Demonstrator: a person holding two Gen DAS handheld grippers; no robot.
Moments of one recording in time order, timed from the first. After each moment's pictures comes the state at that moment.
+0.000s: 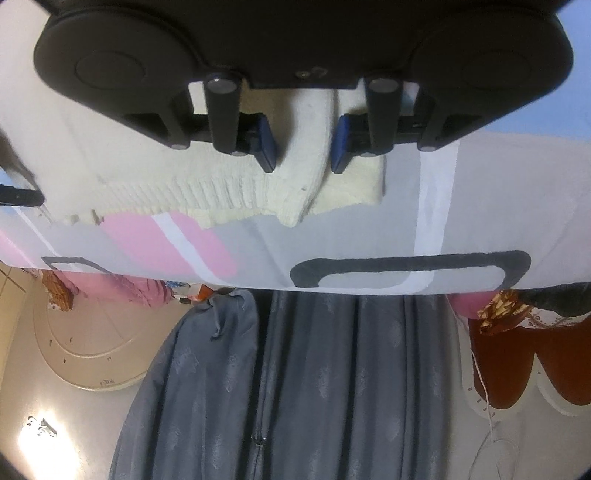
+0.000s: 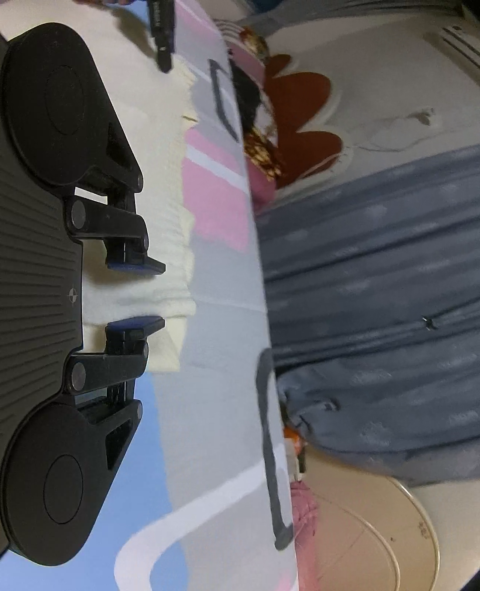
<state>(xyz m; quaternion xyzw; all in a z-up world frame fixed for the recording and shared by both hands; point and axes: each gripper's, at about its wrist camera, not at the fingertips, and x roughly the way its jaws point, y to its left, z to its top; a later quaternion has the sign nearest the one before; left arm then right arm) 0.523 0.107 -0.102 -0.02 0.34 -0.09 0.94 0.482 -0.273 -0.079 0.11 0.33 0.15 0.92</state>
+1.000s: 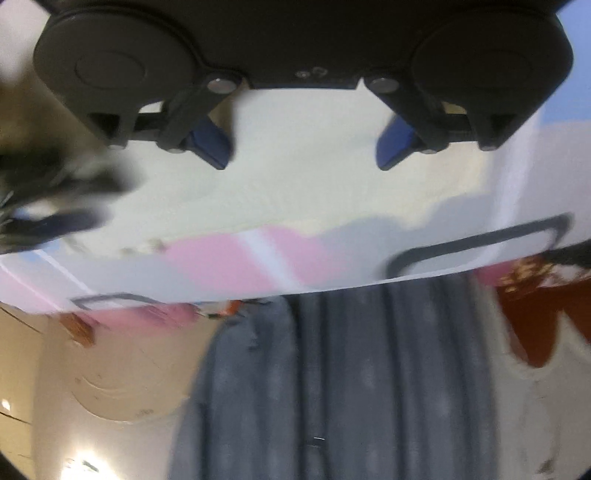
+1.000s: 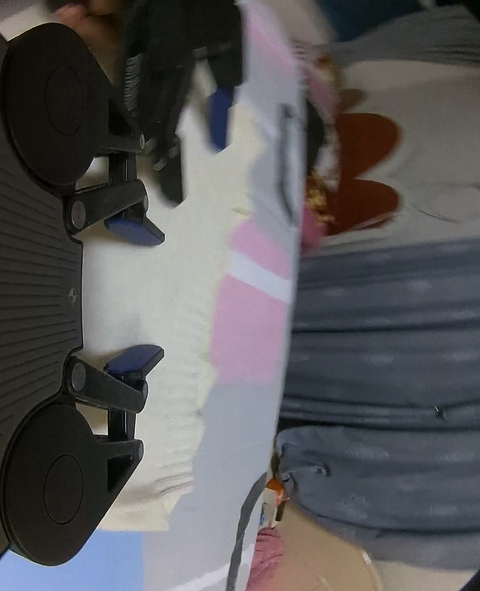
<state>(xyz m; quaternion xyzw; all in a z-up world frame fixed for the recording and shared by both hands) 0.517 0.033 -0.108 0.05 0.33 -0.09 0.94 0.473 -0.158 -0.068 -0.02 0.35 0.18 0.92</state>
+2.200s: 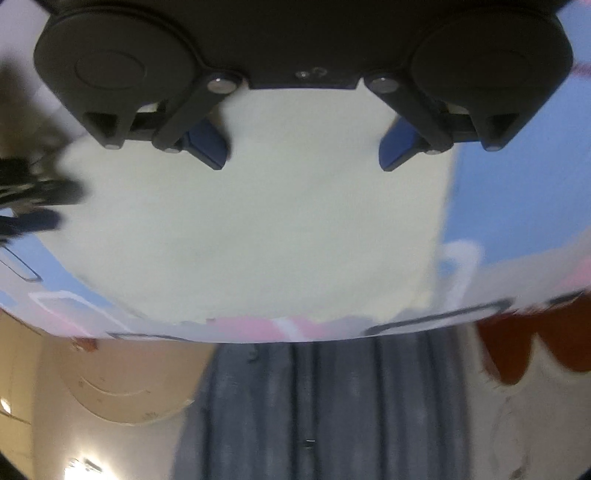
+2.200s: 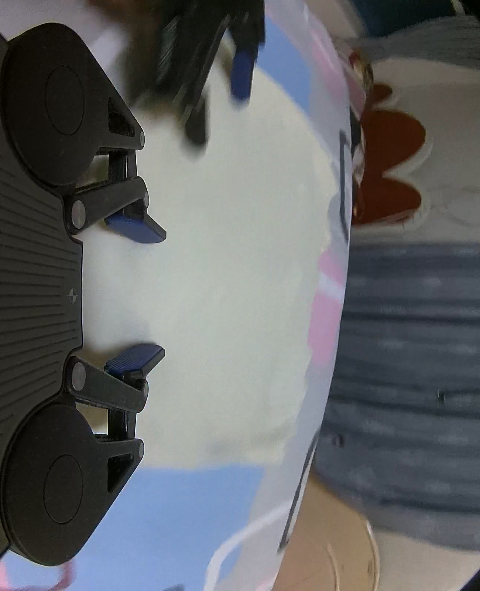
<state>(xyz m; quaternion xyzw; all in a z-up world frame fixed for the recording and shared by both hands) 0.358 0.038 -0.117 0.04 0.33 -0.08 0.94 0.319 -0.175 -0.087 -0.03 0.36 0.13 0.92</state>
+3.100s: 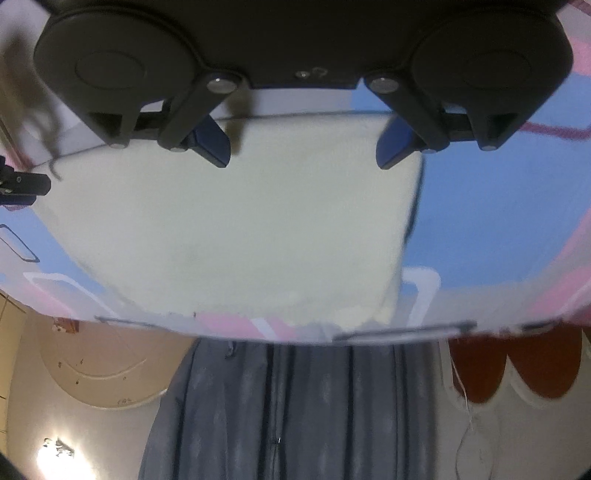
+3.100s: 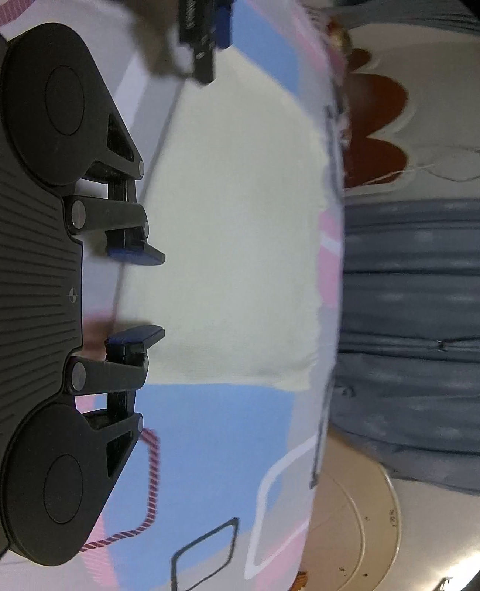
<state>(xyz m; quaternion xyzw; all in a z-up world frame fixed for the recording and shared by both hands) 0.337 0.044 -0.107 0.00 0.35 -0.06 0.93 0.255 -0.182 -0.061 0.01 0.36 0.09 0.93</state>
